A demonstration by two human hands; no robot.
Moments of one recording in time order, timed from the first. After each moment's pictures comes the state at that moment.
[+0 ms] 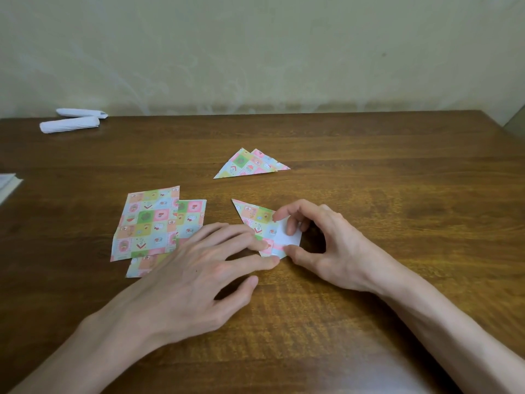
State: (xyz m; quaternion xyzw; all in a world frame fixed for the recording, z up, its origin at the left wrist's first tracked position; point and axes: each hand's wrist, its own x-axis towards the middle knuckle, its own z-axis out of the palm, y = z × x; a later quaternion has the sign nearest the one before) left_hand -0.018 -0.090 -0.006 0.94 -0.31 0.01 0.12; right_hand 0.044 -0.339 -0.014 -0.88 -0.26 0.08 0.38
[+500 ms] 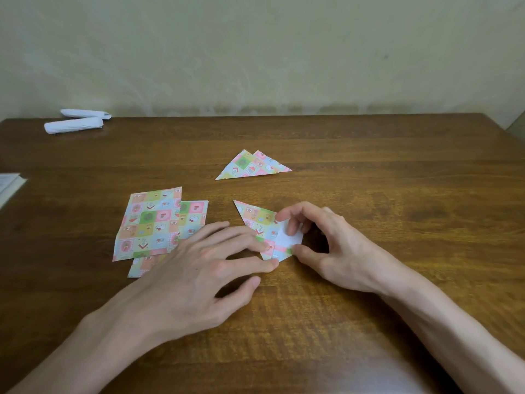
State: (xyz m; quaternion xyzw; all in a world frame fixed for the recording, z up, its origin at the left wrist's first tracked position) left_hand -0.016 -0.088 -0.006 0.94 -0.31 0.01 0.12; right_hand 0.046 -0.340 -0.016 -0.88 -0.27 0.09 0.39
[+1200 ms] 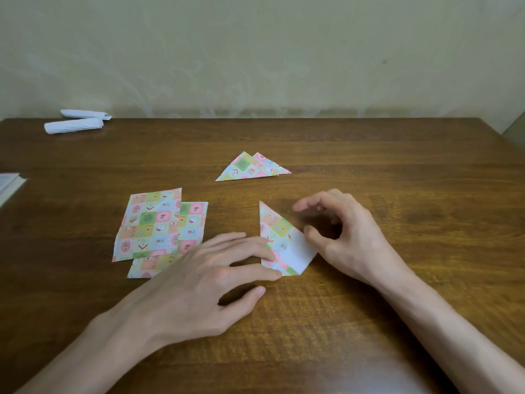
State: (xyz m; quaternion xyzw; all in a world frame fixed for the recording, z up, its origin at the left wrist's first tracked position) left_hand -0.016 -0.093 -0.016 0.92 -0.35 0.04 0.17; right_hand 0.056 -0.348 -0.020 -0.90 -0.19 -0.06 0.38
